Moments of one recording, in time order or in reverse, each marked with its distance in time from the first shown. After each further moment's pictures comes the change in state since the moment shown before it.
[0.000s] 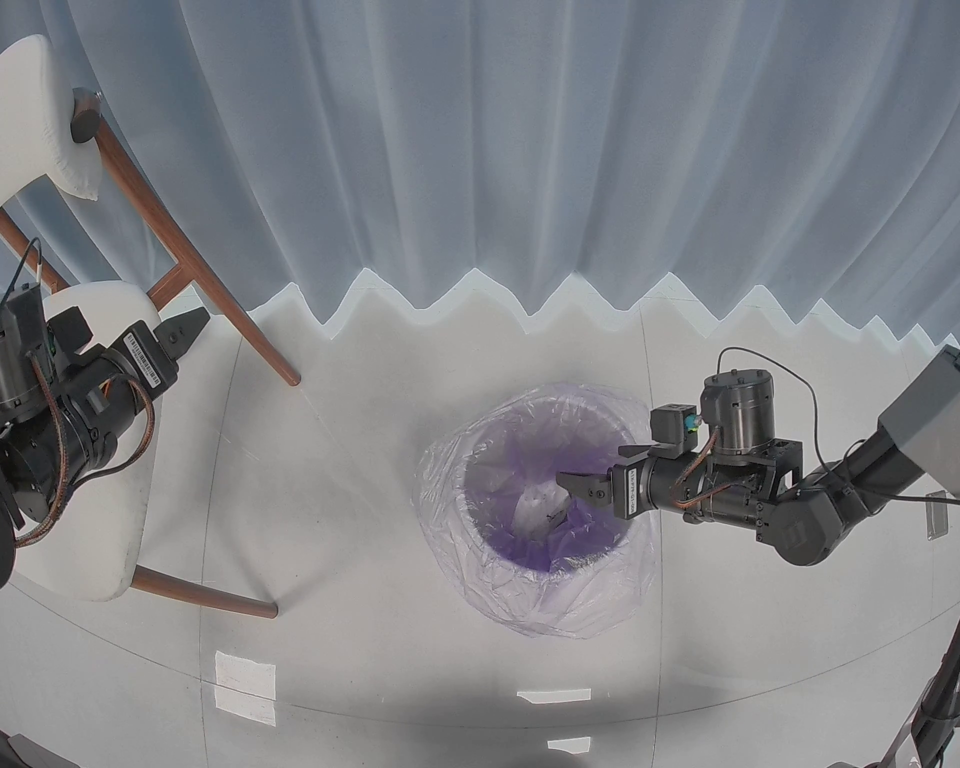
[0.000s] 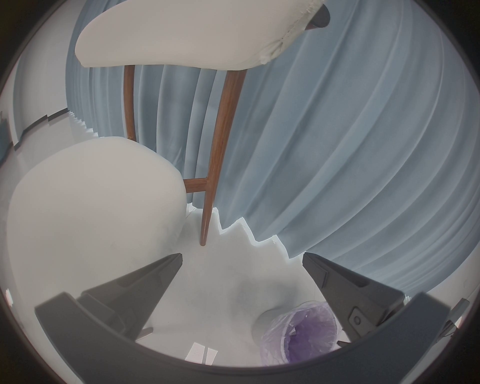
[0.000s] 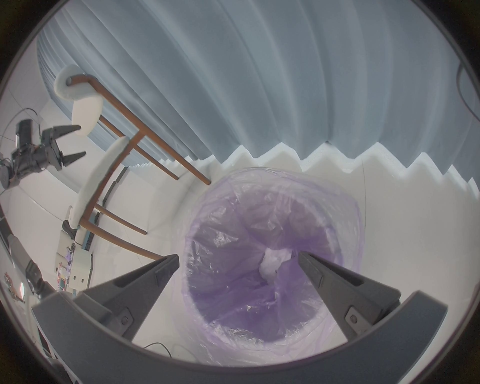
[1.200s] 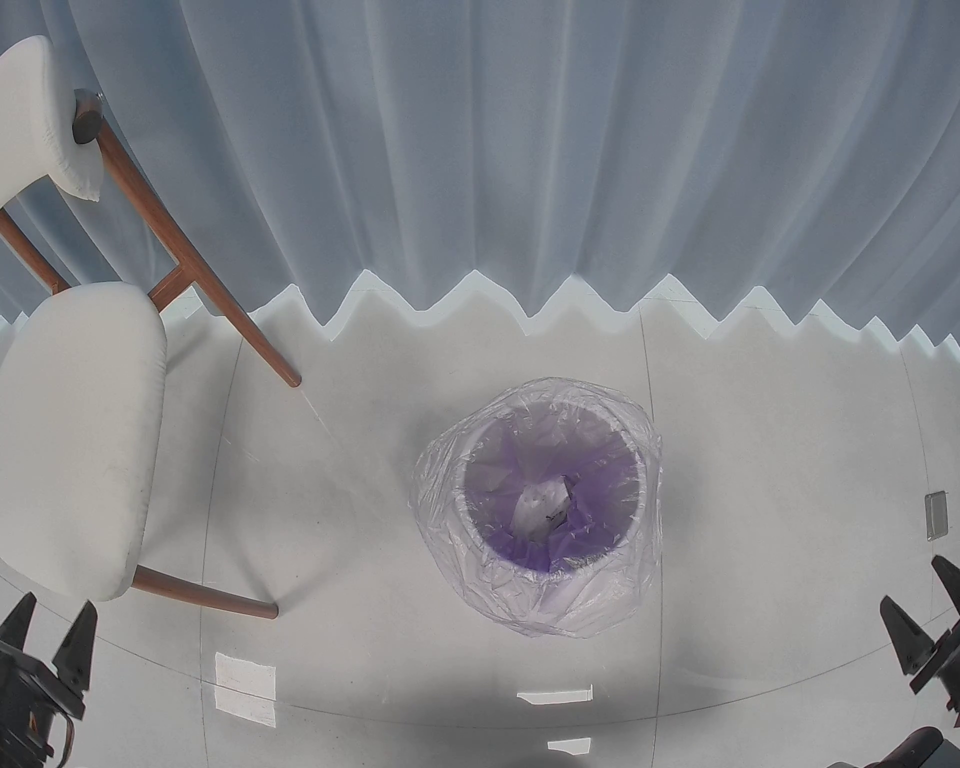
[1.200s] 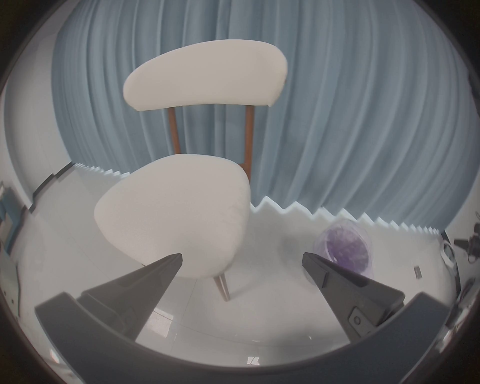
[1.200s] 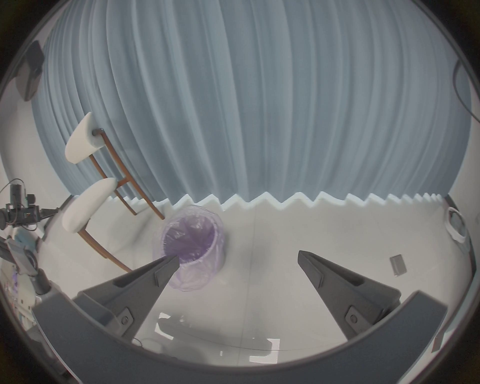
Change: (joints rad) left arm 0.102 -0.982 0.593 0.398 -0.017 0.316; right arm -0.362 -1.573 0.825 0.446 -0.120 -0.049
